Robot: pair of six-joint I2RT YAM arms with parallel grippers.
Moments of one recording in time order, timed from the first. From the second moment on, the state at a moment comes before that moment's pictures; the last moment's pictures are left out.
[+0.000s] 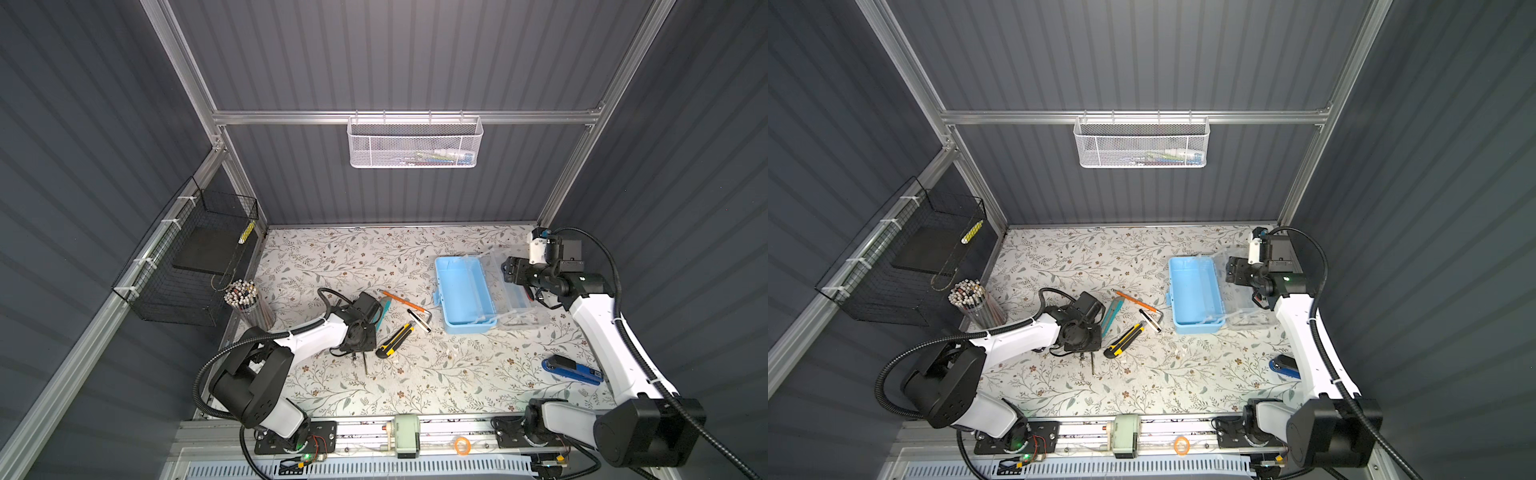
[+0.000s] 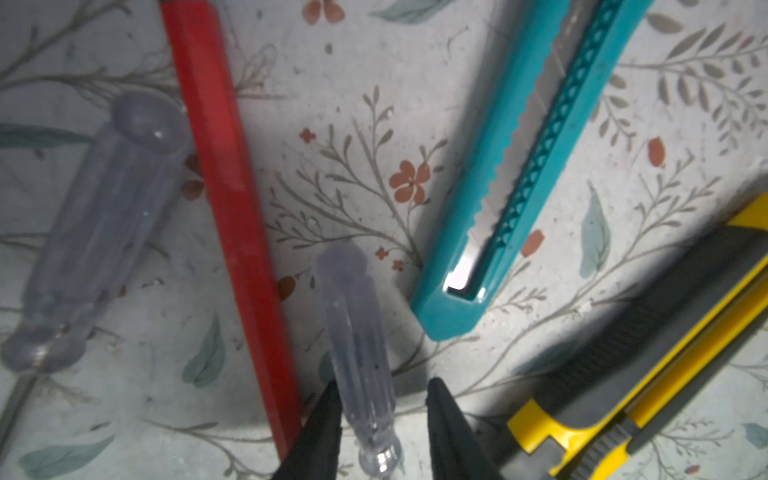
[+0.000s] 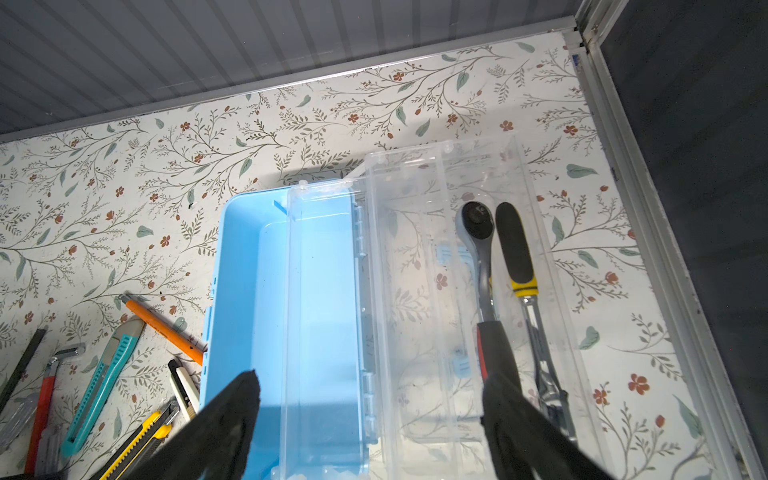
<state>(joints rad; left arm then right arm) -0.66 1.53 0.80 -0.58 -0.02 -0.63 0.00 1.22 1.14 -0.66 -0.10 0.13</state>
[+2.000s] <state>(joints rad) -0.71 1.61 1.13 -0.15 0.33 -0.51 0.49 1.49 0.97 -0.05 -0.45 0.68</state>
